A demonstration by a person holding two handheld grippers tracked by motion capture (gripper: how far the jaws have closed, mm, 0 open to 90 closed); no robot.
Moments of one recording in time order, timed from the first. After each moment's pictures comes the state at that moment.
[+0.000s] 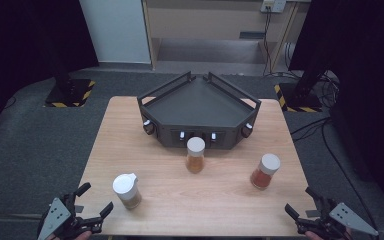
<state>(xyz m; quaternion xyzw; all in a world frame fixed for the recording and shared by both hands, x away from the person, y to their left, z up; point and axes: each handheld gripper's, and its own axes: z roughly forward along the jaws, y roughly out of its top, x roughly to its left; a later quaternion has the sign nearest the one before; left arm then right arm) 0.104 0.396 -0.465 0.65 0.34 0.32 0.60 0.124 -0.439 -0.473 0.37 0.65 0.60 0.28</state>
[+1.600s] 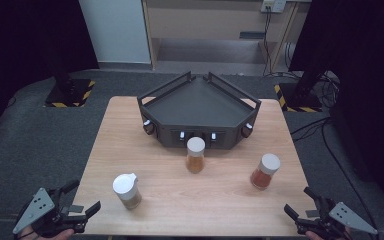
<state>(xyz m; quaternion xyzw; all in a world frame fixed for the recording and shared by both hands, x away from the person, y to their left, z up) 0.113 0.423 -0.391 0.71 0.35 0.26 0.55 0.128 -0.442 -0.475 0.37 0.65 0.61 0.27</state>
